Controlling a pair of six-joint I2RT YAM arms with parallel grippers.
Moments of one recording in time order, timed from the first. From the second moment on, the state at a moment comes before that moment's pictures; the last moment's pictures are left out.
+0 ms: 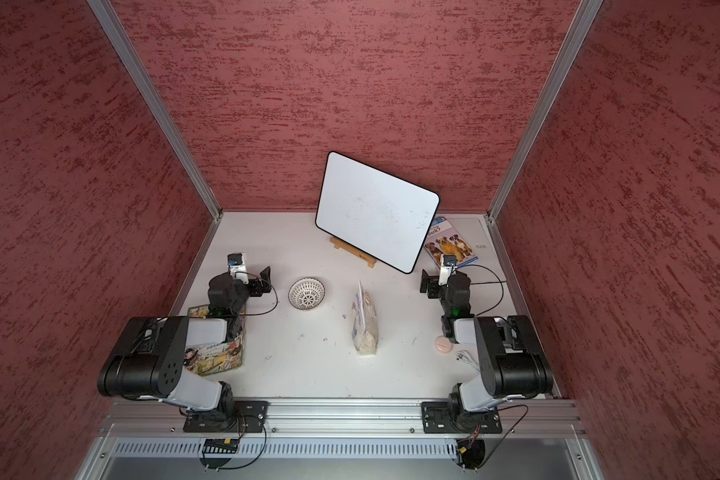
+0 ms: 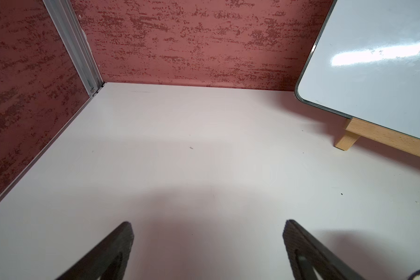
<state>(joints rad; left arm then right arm) 0.03 1.51 0.37 0.84 0.06 -0.06 0.02 1.52 0.38 0.81 -0.02 0.04</state>
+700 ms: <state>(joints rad) 0.04 1.21 0.46 0.48 -0.04 -0.14 0.02 1.14 0.51 0.37 0.07 0.14</state>
